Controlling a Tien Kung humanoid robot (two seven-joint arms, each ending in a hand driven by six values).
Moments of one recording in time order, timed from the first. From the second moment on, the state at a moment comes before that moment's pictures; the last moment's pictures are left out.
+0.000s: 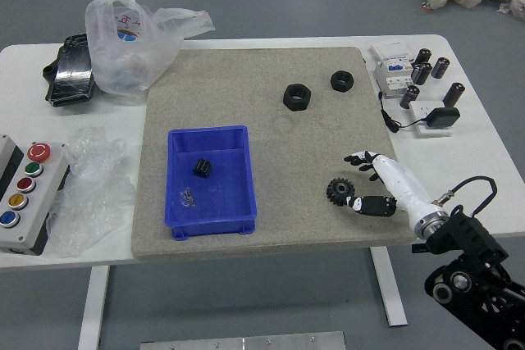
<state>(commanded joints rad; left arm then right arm) -0.13 0.21 -0.97 -0.31 1.02 0.02 0.35 0.12 -0.46 0.86 1.52 -1.77 -0.31 -0.22</state>
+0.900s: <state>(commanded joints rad) -0.13 0.21 -0.97 -0.30 1.02 0.01 0.34 0.19 -0.48 0.77 1.51 -1.78 -0.27 -0.31</state>
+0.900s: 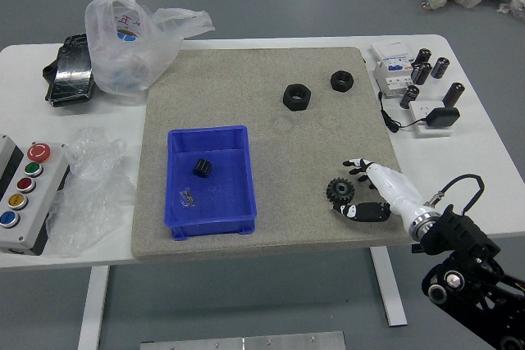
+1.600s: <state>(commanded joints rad) -0.14 0.21 -0.97 -0.30 1.03 0.01 0.34 0.19 -0.47 0.73 1.50 -1.76 -0.32 -0.30</state>
